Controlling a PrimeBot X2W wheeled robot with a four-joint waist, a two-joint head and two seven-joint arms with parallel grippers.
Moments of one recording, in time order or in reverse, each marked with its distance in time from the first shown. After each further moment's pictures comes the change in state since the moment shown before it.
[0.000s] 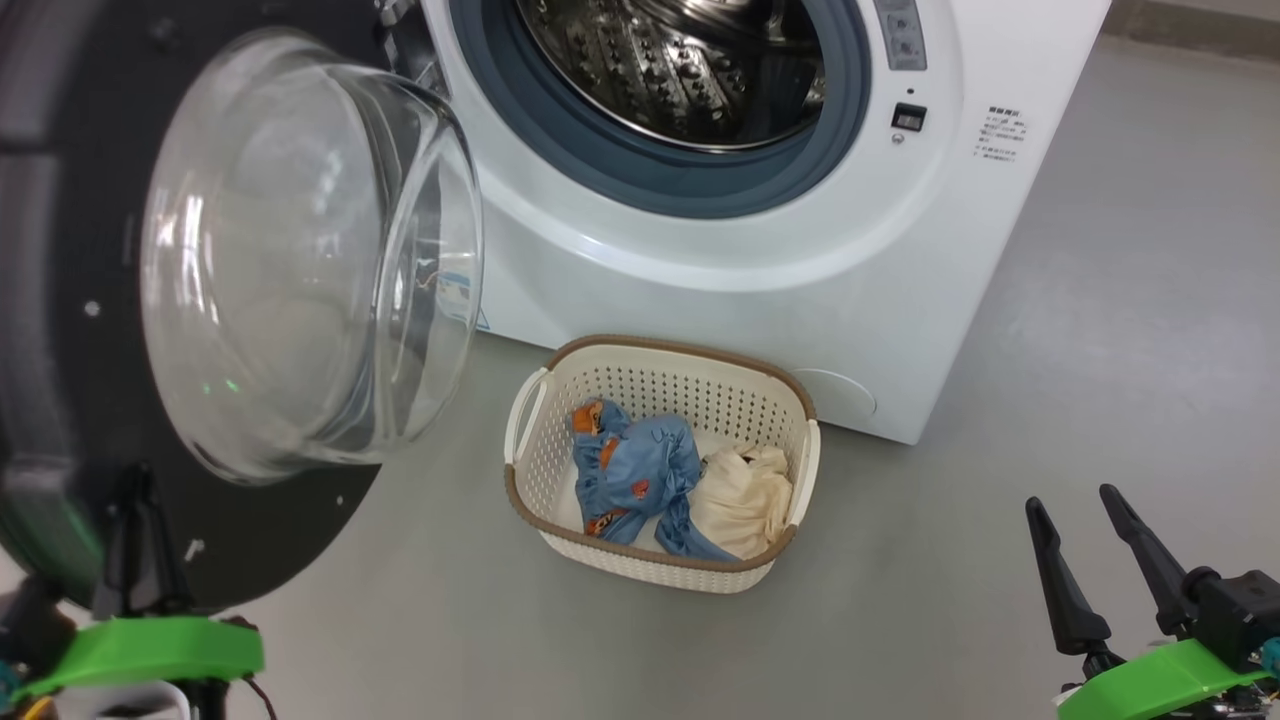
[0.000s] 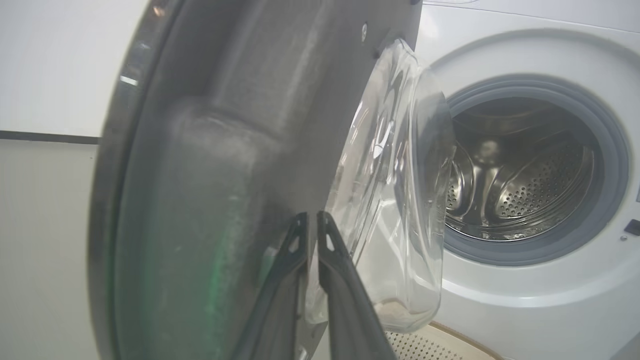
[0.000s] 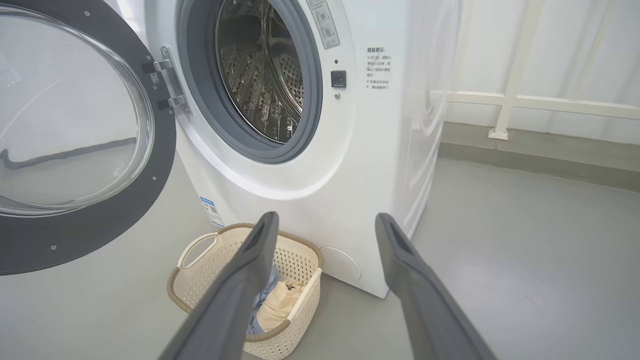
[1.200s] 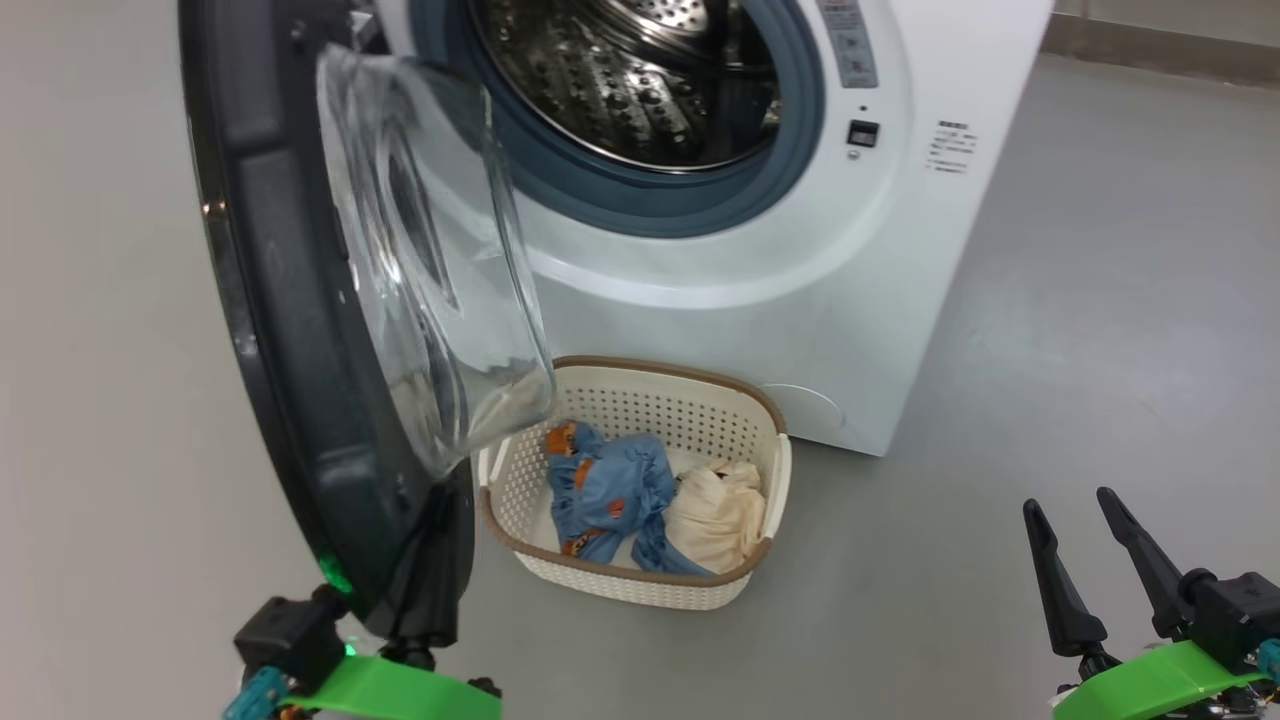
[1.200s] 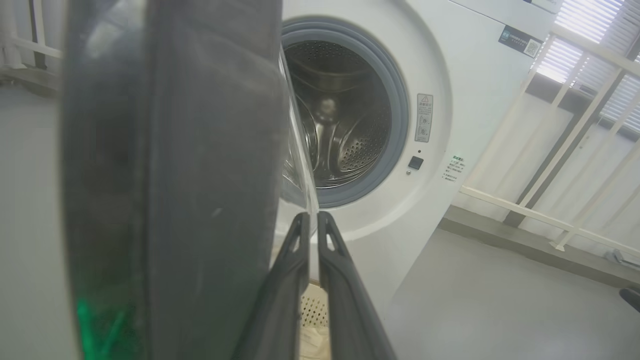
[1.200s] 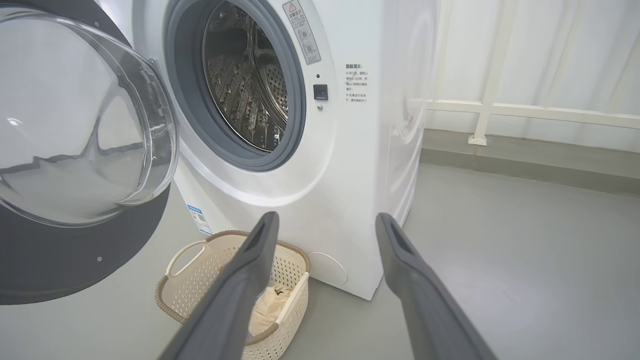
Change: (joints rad) left arm 0.061 -0.087 -0.363 -0.075 -0.042 -0.036 -0.001; right arm 0.000 0.005 -0.002 0.006 0.000 0.000 0.000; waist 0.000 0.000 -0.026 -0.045
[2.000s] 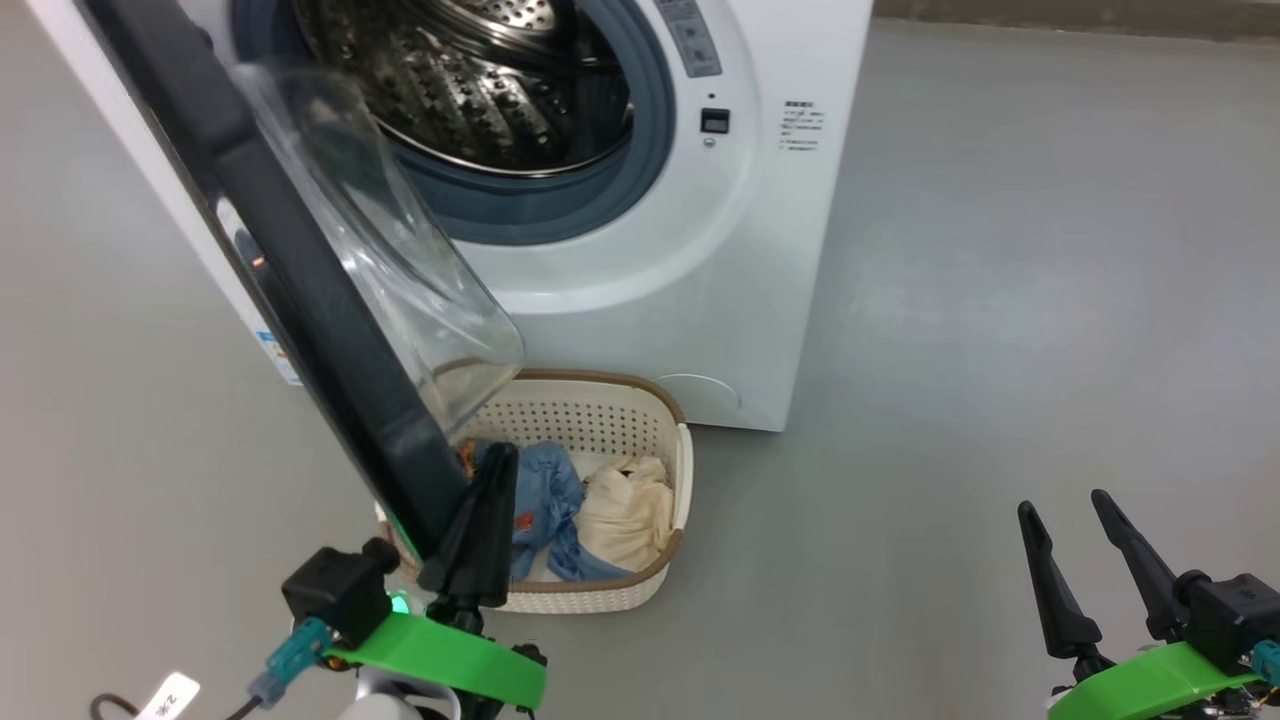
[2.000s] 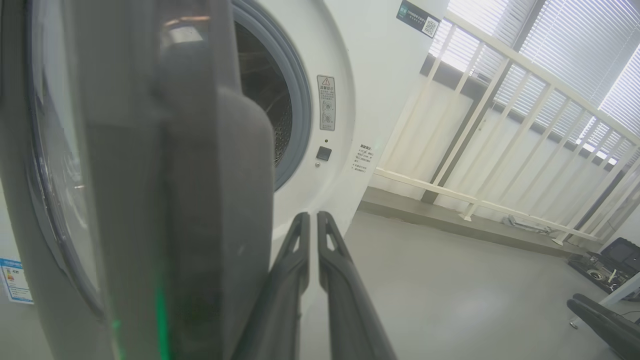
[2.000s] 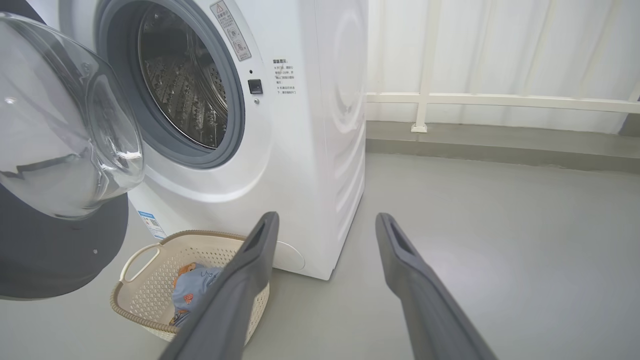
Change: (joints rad) left arm -0.087 -0.002 -0.087 0.030 -0.045 -0.018 0.001; right arm 0.000 0.009 0.002 0.003 0.000 0.000 0.000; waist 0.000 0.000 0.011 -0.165
